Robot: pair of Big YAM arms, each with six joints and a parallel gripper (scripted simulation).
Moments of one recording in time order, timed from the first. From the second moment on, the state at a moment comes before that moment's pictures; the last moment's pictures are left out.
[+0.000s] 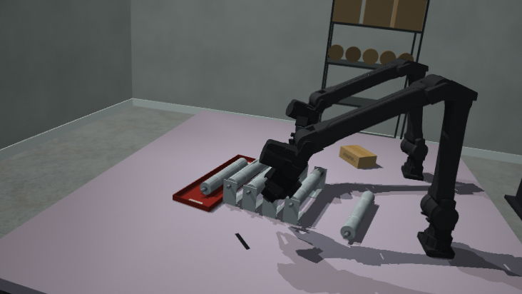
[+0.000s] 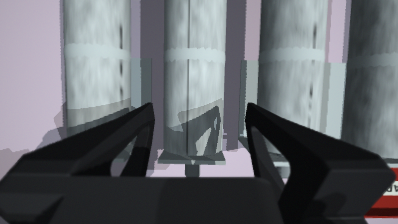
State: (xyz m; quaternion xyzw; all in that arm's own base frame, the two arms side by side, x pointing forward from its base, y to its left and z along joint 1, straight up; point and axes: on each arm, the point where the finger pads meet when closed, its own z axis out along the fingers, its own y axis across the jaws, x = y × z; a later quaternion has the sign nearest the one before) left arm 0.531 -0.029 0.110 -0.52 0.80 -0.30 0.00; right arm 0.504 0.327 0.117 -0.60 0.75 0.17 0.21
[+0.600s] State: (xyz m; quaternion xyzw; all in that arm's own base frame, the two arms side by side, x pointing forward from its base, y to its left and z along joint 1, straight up) left arm 0.538 -0.027 0.125 -0.49 0.82 -0.30 0.04; right arm 0.514 0.315 0.130 -0.58 0.76 0.16 0.23
